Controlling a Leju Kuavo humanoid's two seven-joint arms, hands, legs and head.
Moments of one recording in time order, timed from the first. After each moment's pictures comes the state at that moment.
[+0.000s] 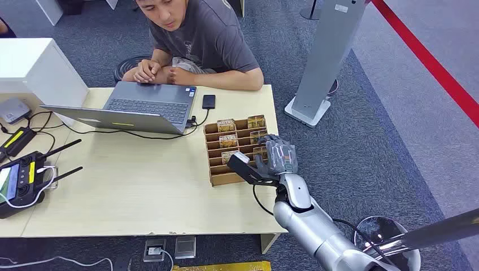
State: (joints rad) left arm -0.12 0.05 -1.03 -0.20 1.15 0.50 -0.22; right arm -0.55 0.03 0.69 -0.80 0.93 -0.42 0.28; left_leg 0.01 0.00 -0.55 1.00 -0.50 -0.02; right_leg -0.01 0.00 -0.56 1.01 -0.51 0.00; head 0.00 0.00
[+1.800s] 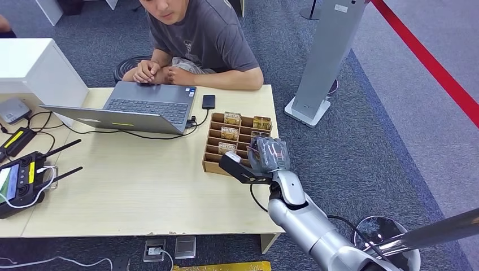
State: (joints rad) left arm -0.12 0.05 -1.03 -0.20 1.17 0.51 -0.23; right arm -0.57 0.05 0.71 -0.82 0.93 -0.37 0.26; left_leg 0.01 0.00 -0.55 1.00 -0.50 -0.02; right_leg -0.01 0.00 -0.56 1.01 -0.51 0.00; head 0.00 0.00
